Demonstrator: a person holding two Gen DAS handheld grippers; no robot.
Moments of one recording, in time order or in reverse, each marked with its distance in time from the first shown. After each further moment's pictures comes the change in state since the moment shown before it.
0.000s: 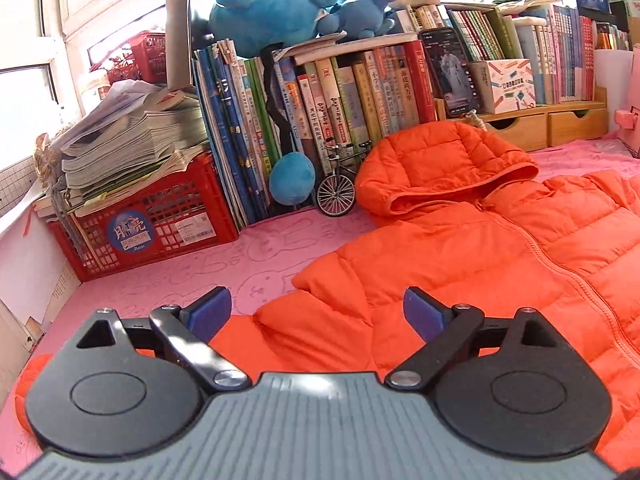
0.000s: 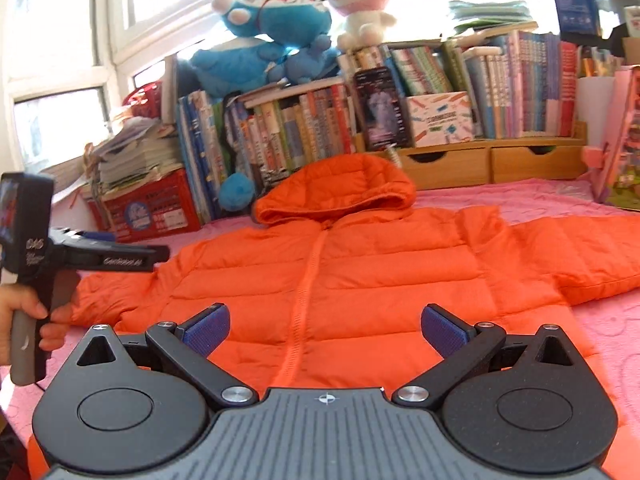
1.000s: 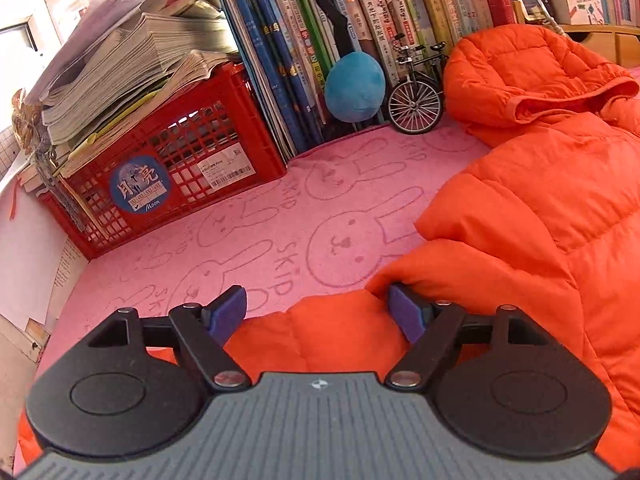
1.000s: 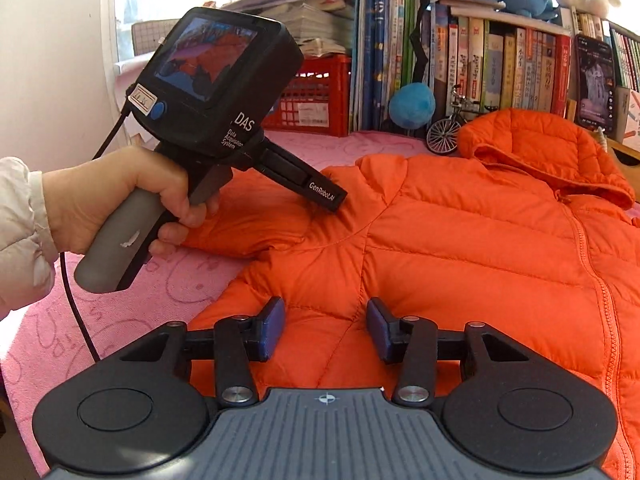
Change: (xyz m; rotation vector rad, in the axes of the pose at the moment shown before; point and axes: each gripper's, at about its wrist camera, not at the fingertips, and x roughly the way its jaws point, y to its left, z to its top) left arm 0.117 0.078 -0.011 0.015 0.200 0.054; right arm 0.115 0.211 -0.038 -0.344 0.248 0.257
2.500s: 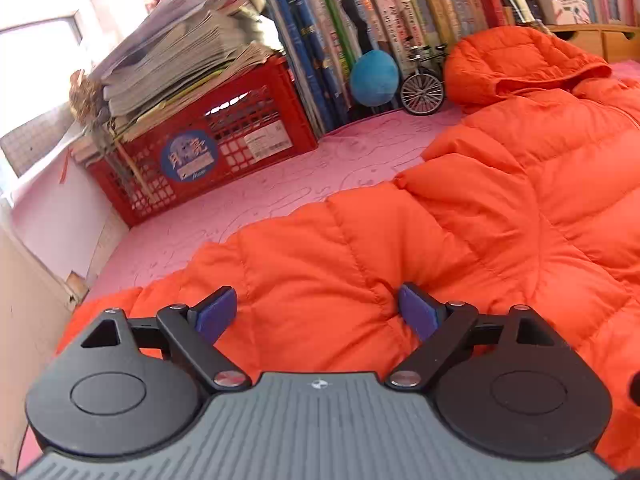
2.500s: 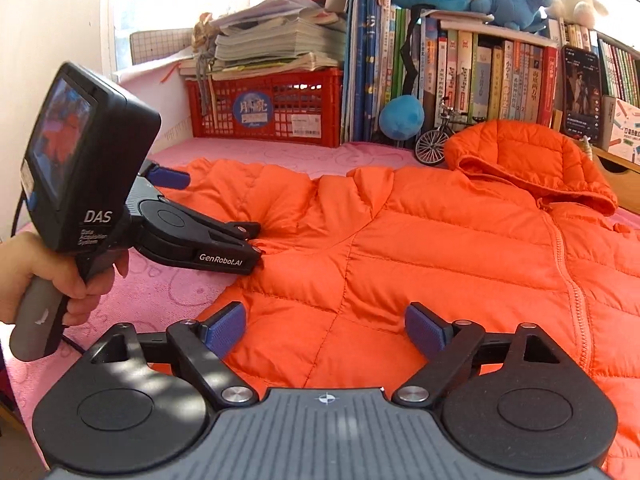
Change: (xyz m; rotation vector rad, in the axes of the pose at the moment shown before) left arm -0.069 0.019 -0.058 0.009 -0.024 0.122; right arm -0.032 -0.013 0.001 0.007 -0.052 -0.024
